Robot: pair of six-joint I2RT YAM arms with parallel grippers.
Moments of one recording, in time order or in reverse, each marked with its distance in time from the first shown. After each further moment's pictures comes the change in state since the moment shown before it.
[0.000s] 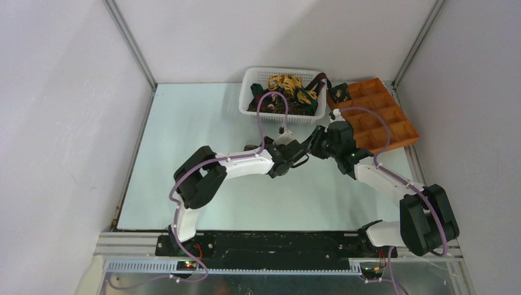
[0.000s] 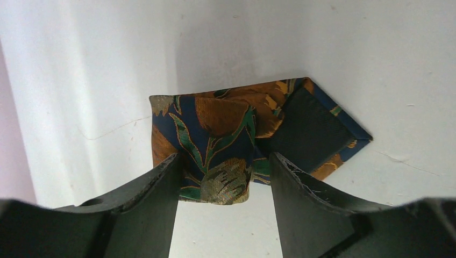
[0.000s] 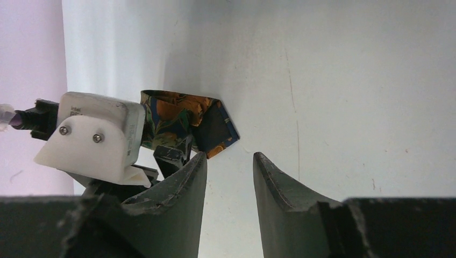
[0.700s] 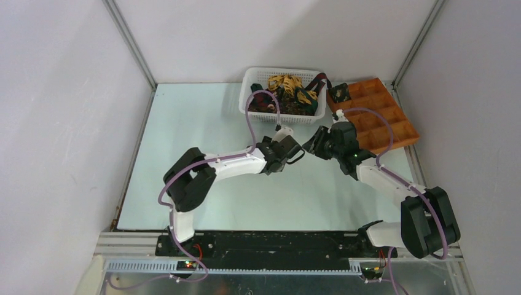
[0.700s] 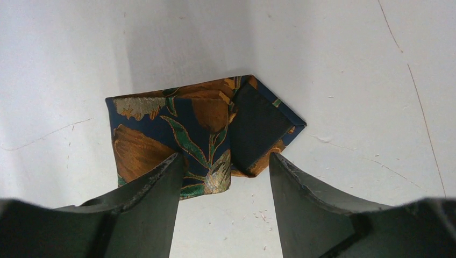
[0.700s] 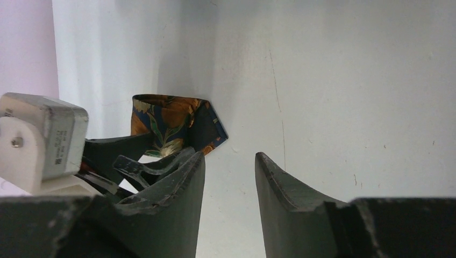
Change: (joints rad) left arm 0.026 -0.085 -0.053 0.099 0.232 -0.066; right arm -0.034 -0.022 -0.021 -0.014 0.000 -0.016
